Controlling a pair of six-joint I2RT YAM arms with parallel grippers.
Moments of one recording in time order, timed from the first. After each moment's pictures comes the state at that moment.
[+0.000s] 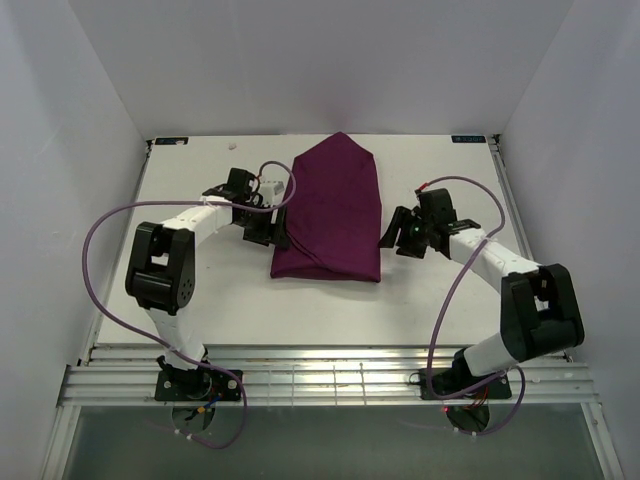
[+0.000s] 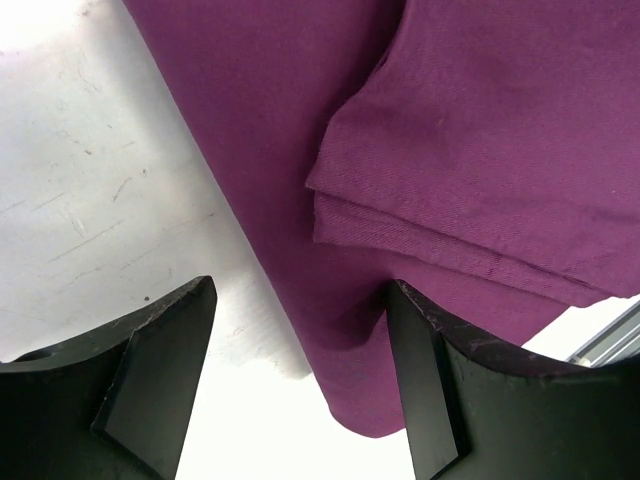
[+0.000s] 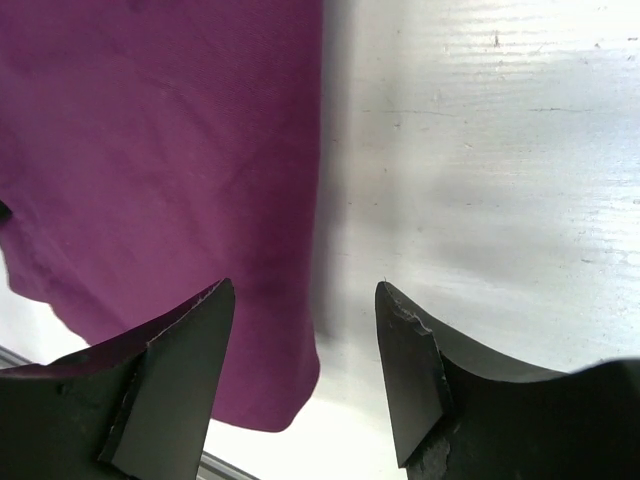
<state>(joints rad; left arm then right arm) -0.26 1.85 1.25 -0.54 0.46 0.01 0.30 1.46 0.87 -0.28 -0.25 0.56</state>
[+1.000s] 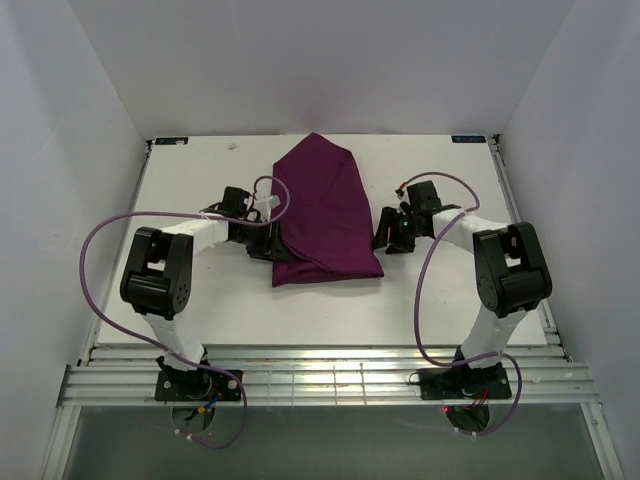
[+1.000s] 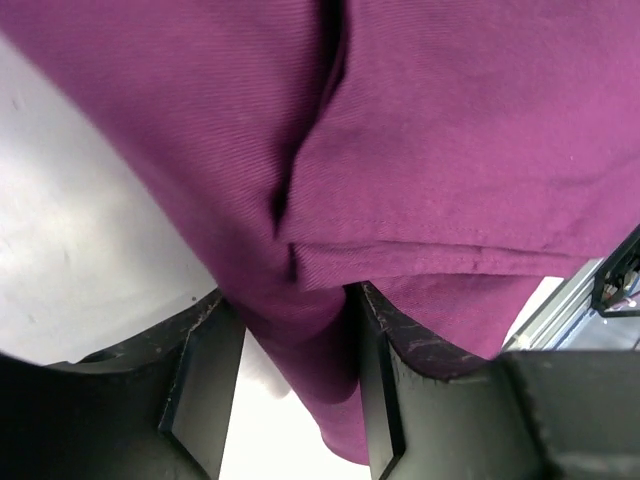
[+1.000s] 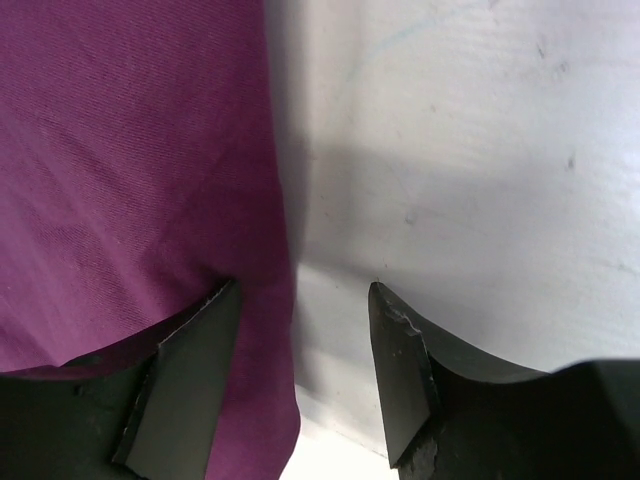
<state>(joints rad) -0.24 1.82 1.06 -0.37 0.62 -0.09 0.28 1.77 1.03 -0.29 -0.39 0.39</state>
